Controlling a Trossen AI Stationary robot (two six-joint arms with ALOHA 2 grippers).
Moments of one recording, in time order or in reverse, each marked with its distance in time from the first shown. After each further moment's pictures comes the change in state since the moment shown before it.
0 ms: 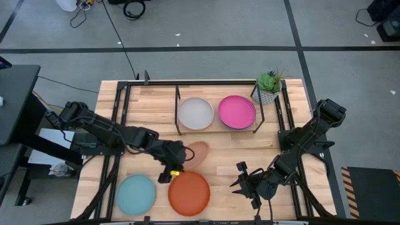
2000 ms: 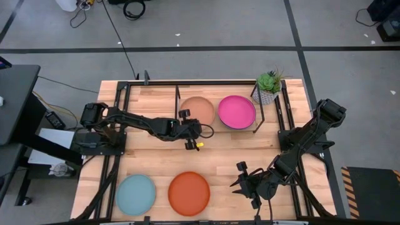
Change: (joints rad) left arm 0.261 0.269 0.043 0.090 -0.668 0.266; right arm 0.000 0.000 0.000 -0.005 0.000 0.000
